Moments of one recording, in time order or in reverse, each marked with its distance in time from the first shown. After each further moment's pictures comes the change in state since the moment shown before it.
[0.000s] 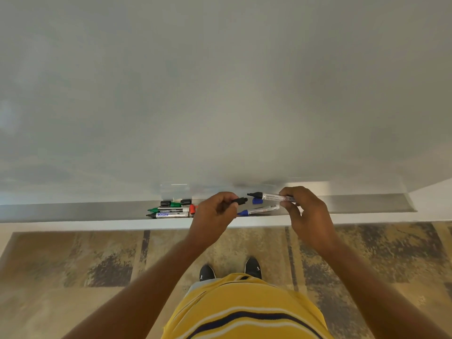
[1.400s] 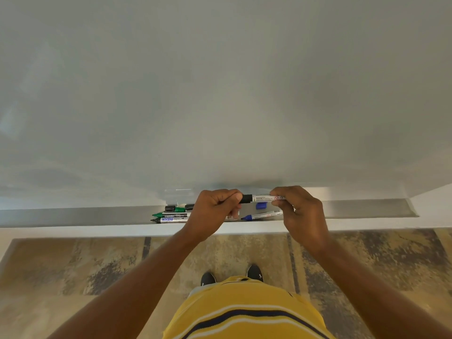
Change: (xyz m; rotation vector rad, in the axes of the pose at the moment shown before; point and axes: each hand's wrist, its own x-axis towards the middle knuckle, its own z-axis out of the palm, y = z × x) left_hand 0.012 0.023 -0.027 -0.113 -0.113 0.112; right_hand 0.013 -0.038 0.008 0.016 0.074 -0.091
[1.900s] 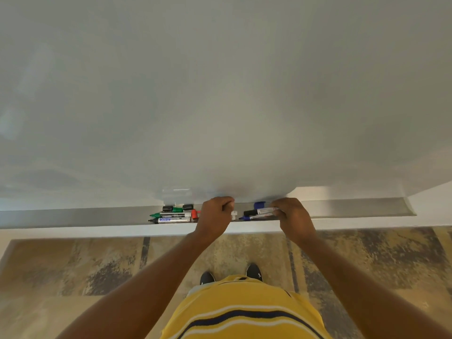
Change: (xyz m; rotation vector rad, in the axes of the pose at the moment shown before) left_hand 0.022 -0.062 0.027 0.416 0.106 -0.150; right_hand -0.022 0.094 0.048 -0.265 -0.237 0.178
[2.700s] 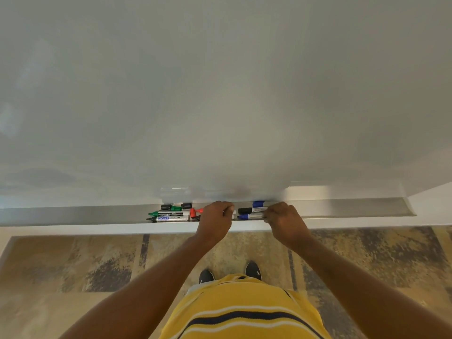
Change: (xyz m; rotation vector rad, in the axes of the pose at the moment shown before) left_hand -0.002 -0.018 0.019 0.054 0.008 0.002; right_hand -0.002 0.005 0.017 -0.299 -0.161 -0.281
